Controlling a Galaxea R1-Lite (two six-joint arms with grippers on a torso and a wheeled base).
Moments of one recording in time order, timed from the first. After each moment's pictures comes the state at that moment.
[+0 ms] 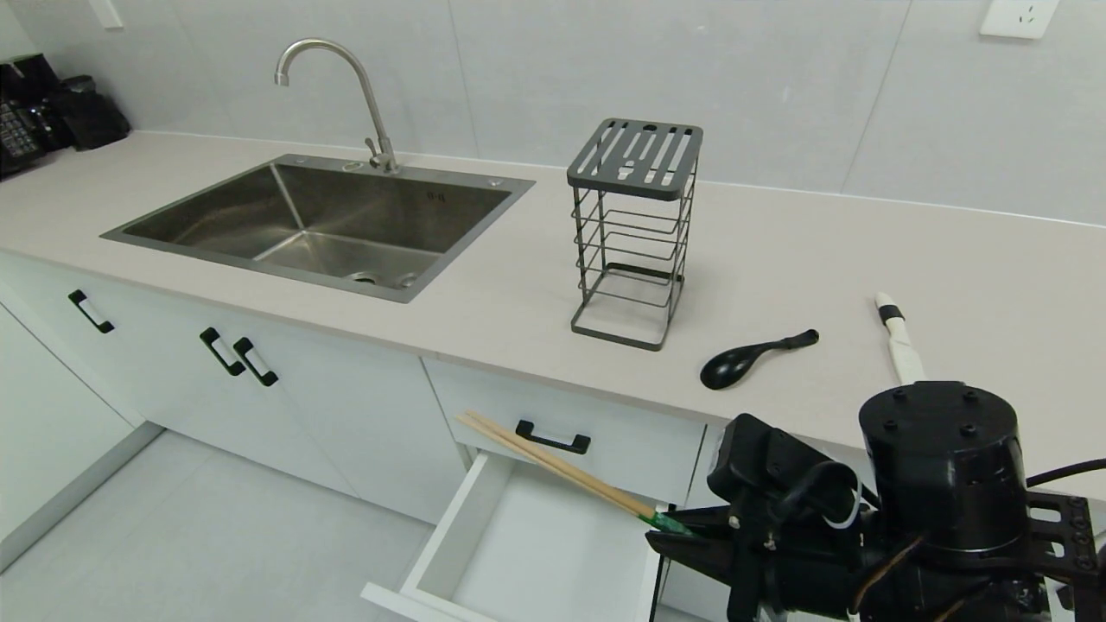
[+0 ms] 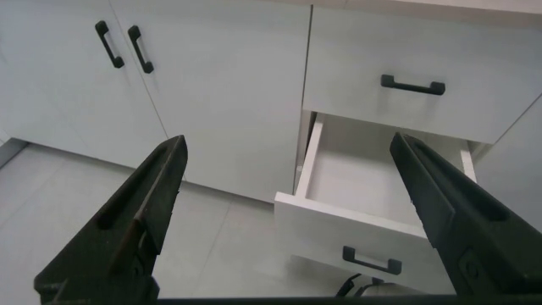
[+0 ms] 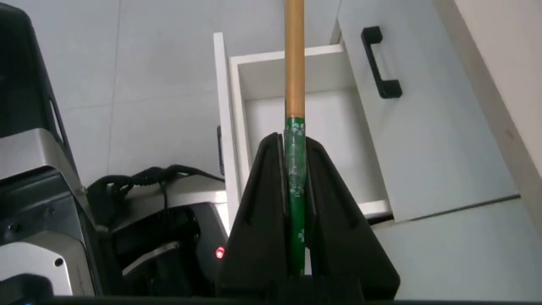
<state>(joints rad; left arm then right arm) 0.00 0.00 0.00 0.00 -0.03 -0.01 0.87 1.62 -0.60 -0.62 0.15 -0.25</state>
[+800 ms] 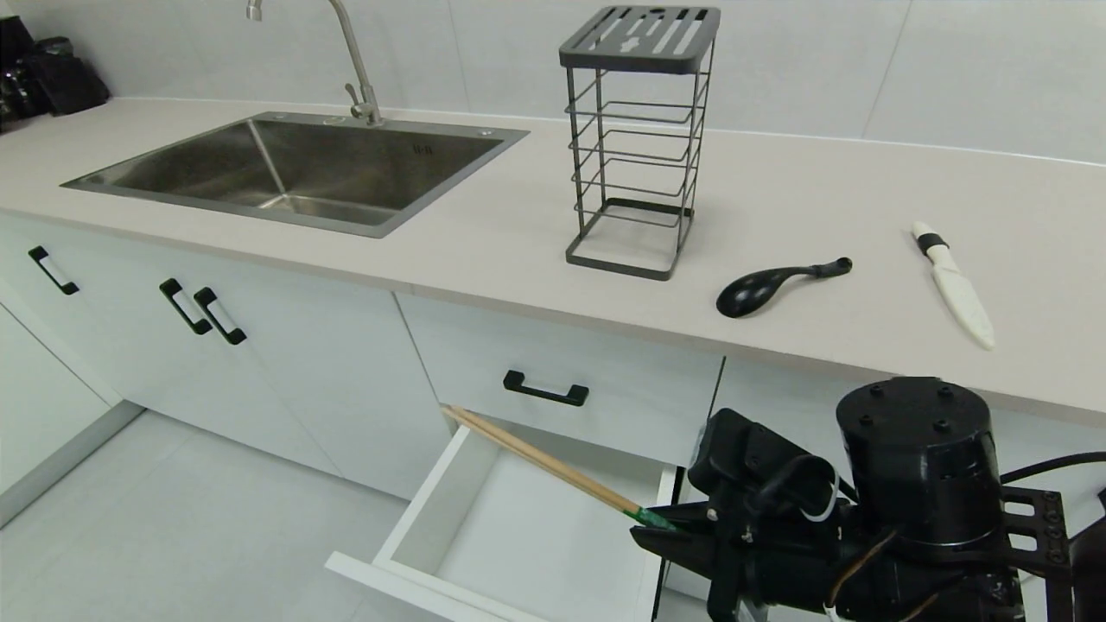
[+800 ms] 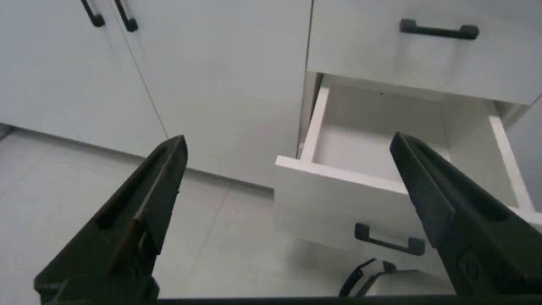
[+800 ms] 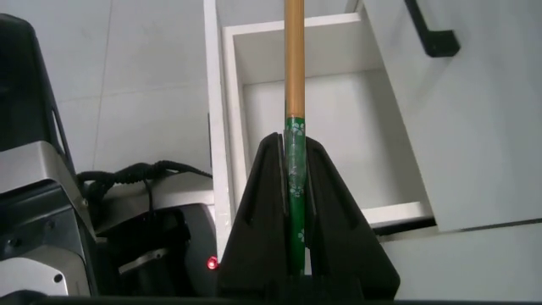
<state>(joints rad) 0.00 0.00 0.00 0.00 -0.03 -0.01 0.89 1.65 -0.63 -0.63 0.15 -0.25</state>
